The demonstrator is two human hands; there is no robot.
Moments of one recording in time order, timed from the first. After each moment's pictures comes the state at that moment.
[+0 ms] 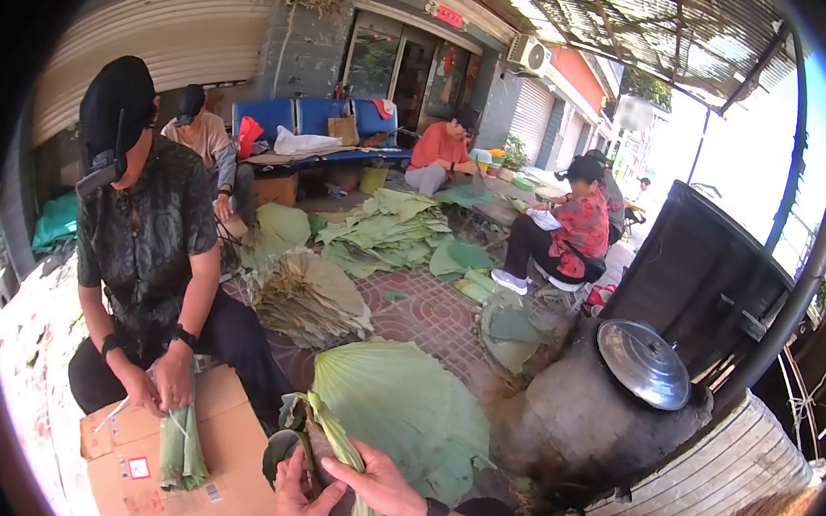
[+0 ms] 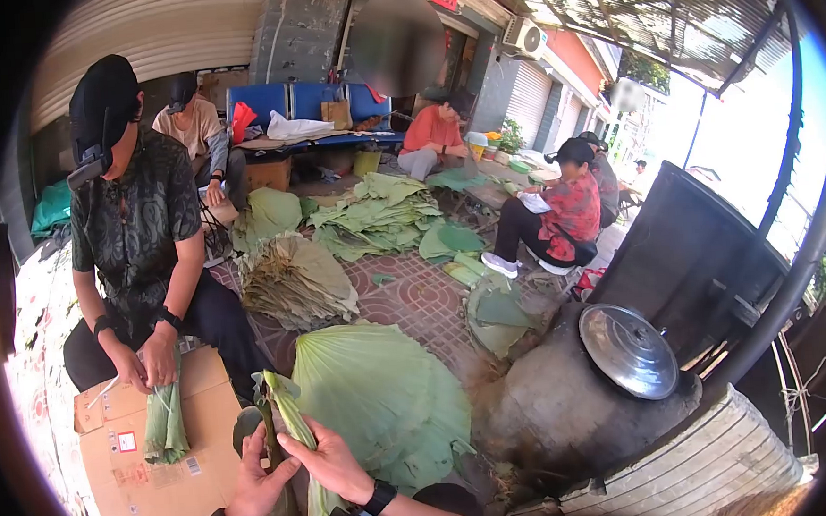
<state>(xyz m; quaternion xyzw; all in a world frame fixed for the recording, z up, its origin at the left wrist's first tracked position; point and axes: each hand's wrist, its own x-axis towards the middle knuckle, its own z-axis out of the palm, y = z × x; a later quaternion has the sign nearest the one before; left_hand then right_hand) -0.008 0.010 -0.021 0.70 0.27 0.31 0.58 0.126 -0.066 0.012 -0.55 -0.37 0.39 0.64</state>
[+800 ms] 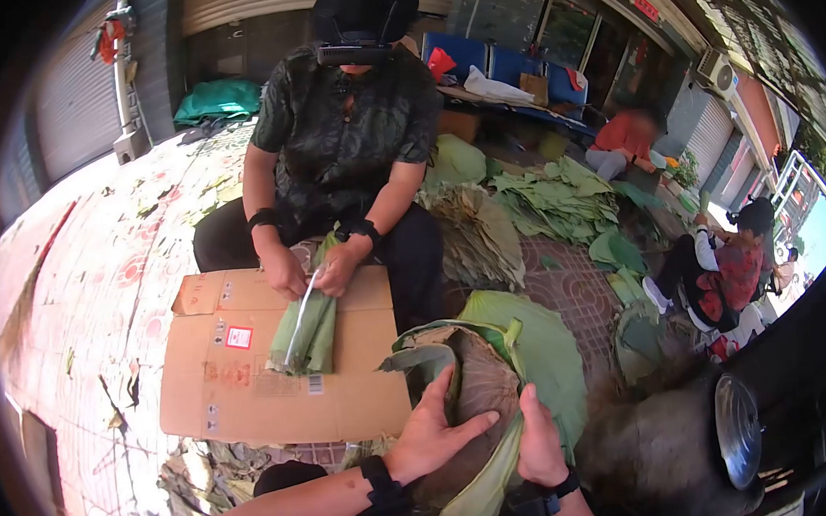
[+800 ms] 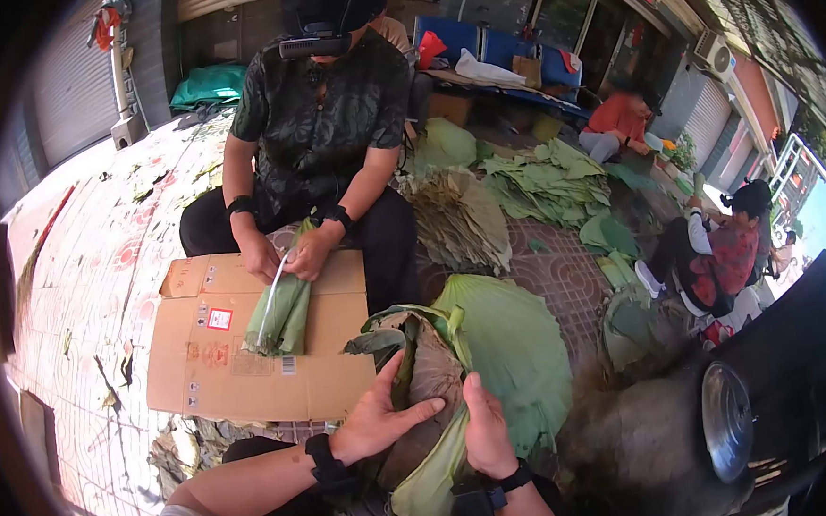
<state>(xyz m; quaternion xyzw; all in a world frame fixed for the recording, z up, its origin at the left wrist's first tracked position) -0.009 0.017 -0.022 0.62 0.25 0.37 0.65 0.113 -0.066 0.042 -0.48 -0.26 0.51 0.67</state>
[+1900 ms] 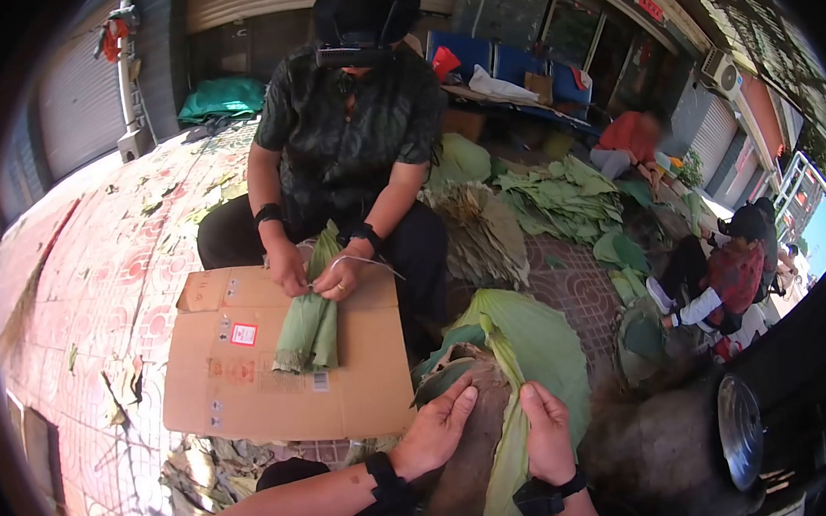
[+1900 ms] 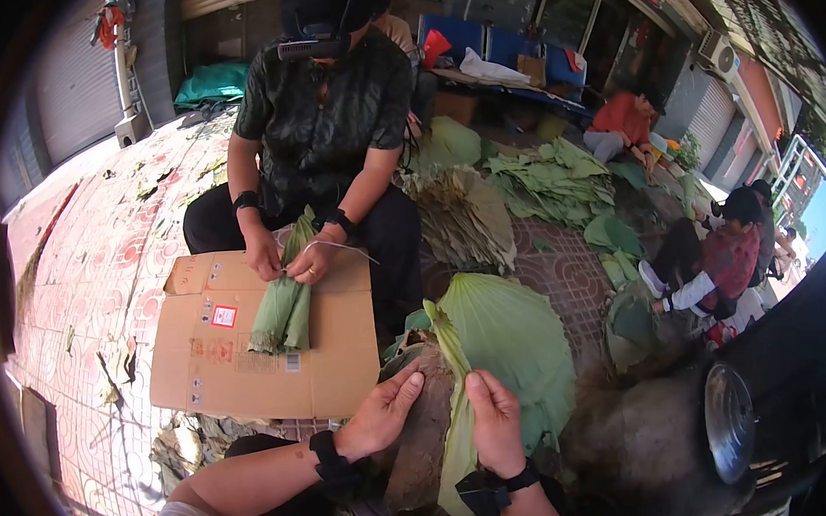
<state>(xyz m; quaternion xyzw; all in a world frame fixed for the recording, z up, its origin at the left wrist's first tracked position) -0.014 0.015 -0.019 0.64 0.27 0.33 0.65 0.125 -0.069 0.030 -0.56 -0.34 0.38 0.65</state>
